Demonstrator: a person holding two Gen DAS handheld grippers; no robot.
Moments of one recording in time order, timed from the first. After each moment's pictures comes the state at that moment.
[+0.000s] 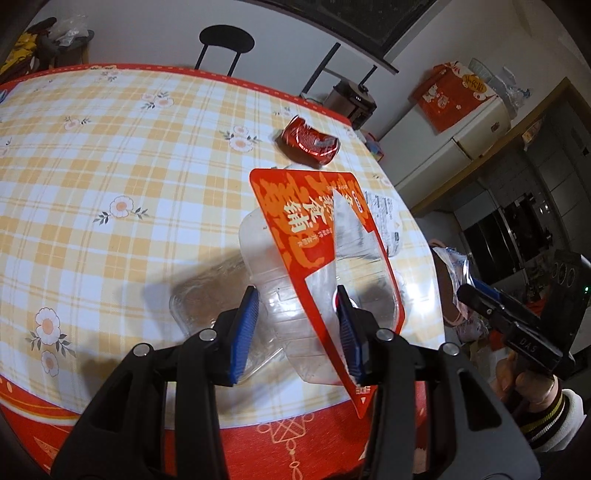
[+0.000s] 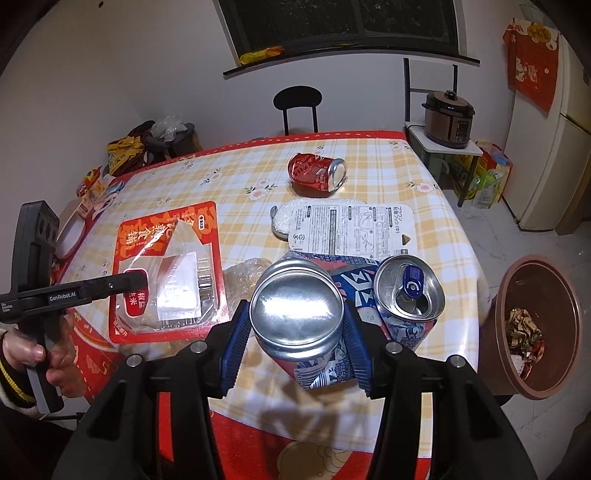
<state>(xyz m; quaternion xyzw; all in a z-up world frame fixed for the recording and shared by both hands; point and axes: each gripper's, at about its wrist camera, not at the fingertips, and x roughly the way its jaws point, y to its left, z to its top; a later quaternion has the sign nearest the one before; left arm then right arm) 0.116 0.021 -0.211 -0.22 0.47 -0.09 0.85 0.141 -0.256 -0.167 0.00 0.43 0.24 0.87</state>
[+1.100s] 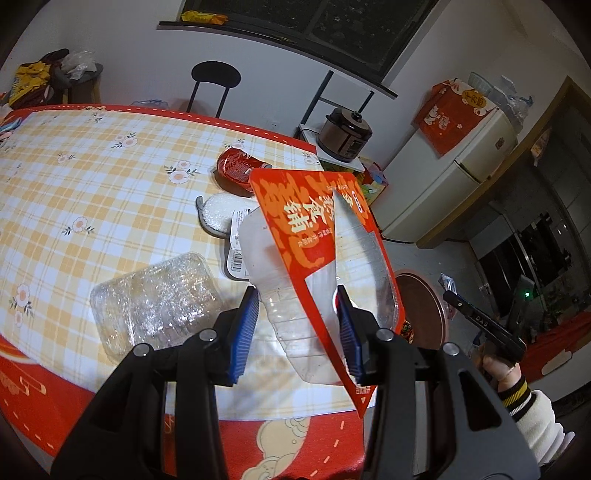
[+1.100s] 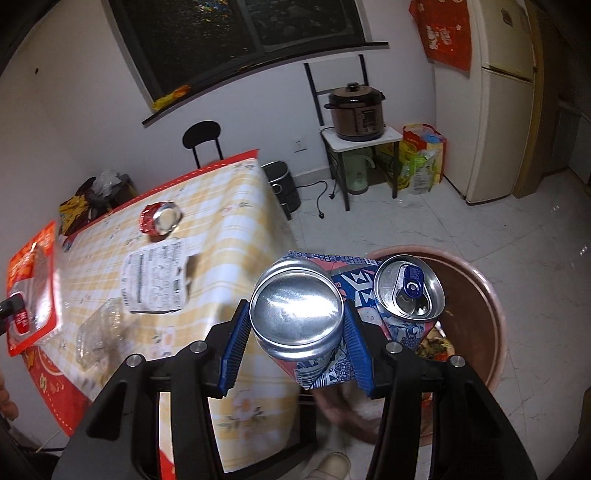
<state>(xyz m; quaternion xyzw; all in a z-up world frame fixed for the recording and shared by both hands) 0.116 -0.139 -0.141 -0.21 0.42 -0.02 0.88 0.232 -0.522 -0.206 0.08 0.42 0.15 0.89</state>
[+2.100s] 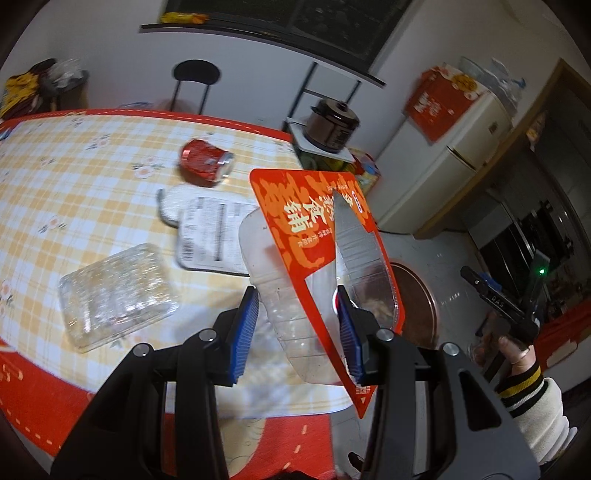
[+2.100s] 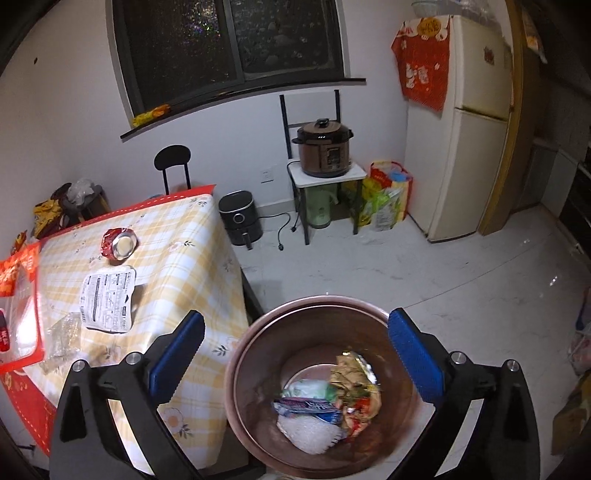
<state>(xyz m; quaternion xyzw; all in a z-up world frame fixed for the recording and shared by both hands) 0.135 -0.215 -0.144 -0.18 0.44 -0.04 0.88 0.237 -0.584 -0.168 0.02 0.36 0.10 0.93</state>
